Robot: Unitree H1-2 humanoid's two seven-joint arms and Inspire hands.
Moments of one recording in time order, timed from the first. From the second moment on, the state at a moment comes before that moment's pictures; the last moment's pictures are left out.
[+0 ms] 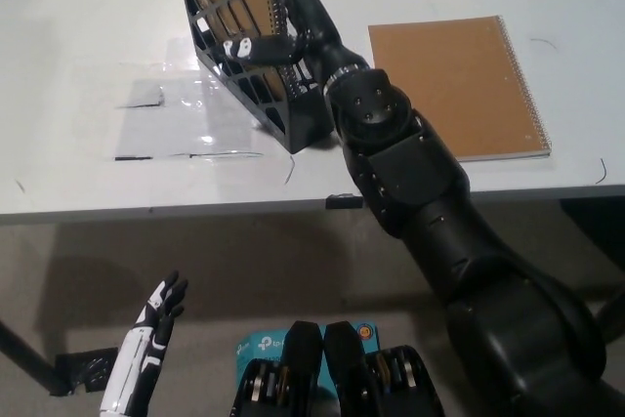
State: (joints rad) left_arm 0.08 0.14 -0.03 0.05 0.11 -0.28 -0.05; right_arm -1.17 0.14 0.07 1.08 -0.06 -0.10 -0.05
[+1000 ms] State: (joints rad) left_arm 0.07 0.14 -0.03 0.05 0.07 -0.27 -0.07; right_arm -1.22 0.13 0.03 1.19 -0.06 -0.13 -0.08
